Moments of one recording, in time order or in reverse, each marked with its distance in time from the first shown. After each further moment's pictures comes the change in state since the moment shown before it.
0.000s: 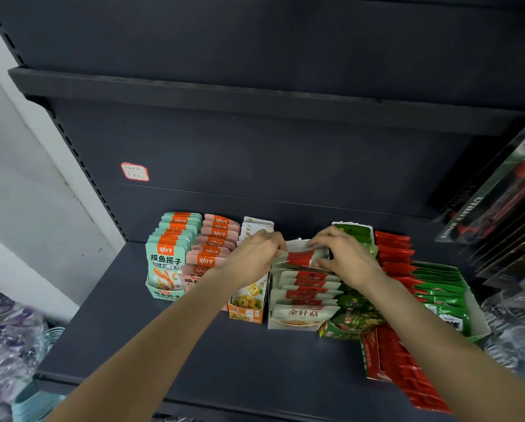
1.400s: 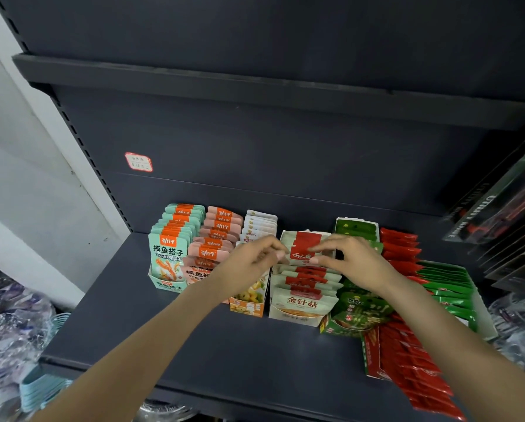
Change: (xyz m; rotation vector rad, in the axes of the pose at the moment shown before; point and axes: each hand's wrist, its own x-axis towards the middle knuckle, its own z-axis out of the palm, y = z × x) left_hand -0.039 0.002 0.000 -0.587 0.022 -0.010; right_hand -0.007 0.009 -0.004 0.202 -0.079 -0.067
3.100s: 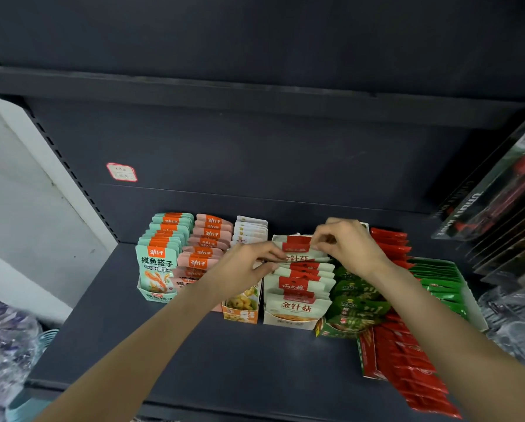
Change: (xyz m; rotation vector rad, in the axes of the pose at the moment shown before) left_hand 0.016 -0.004 -0.004 0.220 -0.031 0.102; right_hand 0.014 -0.003 -0.017 -0.160 0.136 0.038
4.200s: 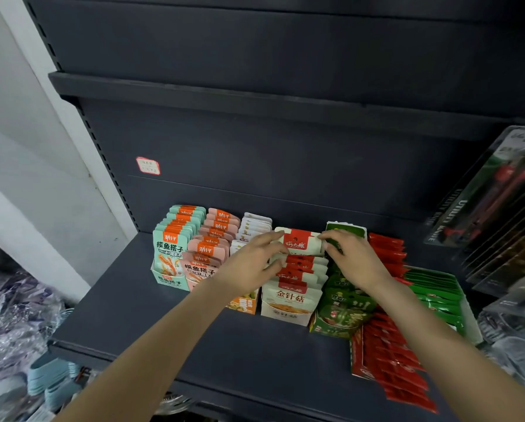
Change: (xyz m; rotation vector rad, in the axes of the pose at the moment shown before) left_hand -0.014 0.026 0.021 0.264 0.061 -0.050; right_hand -0.031 0.004 0.002 0.080 0.003 0.058
